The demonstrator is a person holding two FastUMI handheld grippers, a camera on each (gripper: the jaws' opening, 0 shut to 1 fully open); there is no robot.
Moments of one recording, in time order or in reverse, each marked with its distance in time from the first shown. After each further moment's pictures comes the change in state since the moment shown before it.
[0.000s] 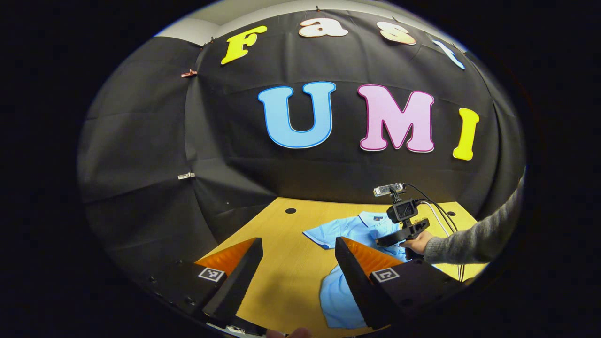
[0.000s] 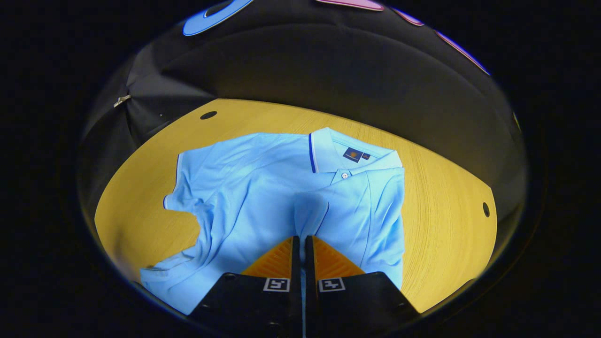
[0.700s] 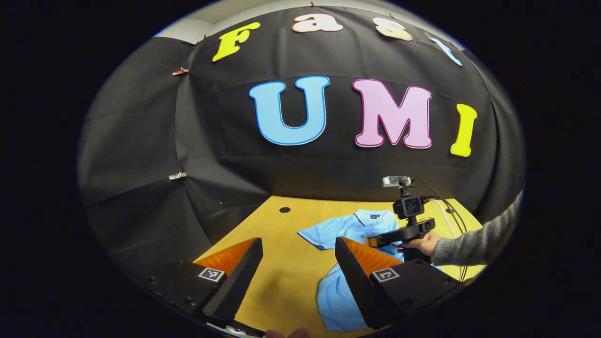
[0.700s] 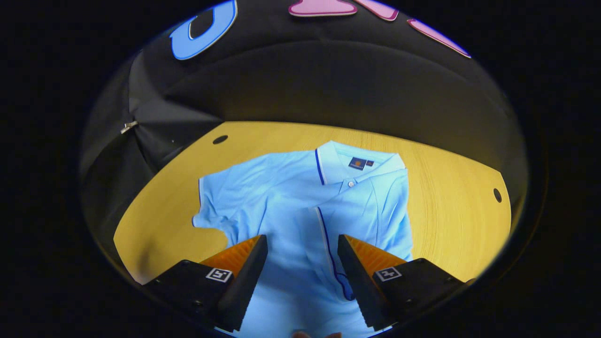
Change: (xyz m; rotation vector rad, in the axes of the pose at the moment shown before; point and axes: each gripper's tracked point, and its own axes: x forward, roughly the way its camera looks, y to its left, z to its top) left arm 0.032 -0.010 -0.003 0.013 0.026 -0.039; right arm -0.035 0.013 0.025 0.113 -0.129 0.094
